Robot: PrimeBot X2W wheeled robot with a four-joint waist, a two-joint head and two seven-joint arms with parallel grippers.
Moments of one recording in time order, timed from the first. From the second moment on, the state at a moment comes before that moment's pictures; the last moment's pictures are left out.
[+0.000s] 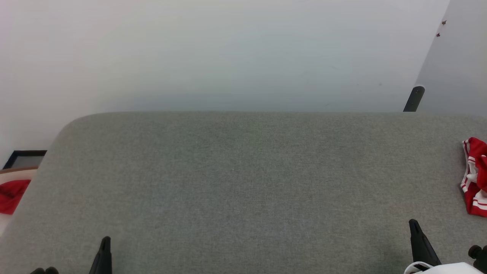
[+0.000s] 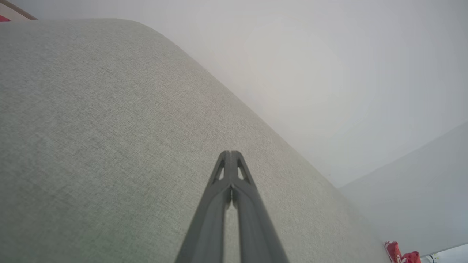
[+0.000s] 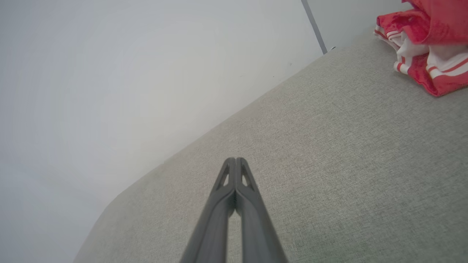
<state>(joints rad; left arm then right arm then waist) 0.09 0.17 0.12 0.23 -0.87 -0.13 -0.09 0.05 -0.07 -0.06 0.21 0.70 0.13 -0.10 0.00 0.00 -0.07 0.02</state>
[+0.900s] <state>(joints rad) 0.02 0.12 0.12 0.24 -1.15 -0.13 -0.01 -0.01 -0.06 -0.08 0.23 1.06 0.13 -0.01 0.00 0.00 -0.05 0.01</state>
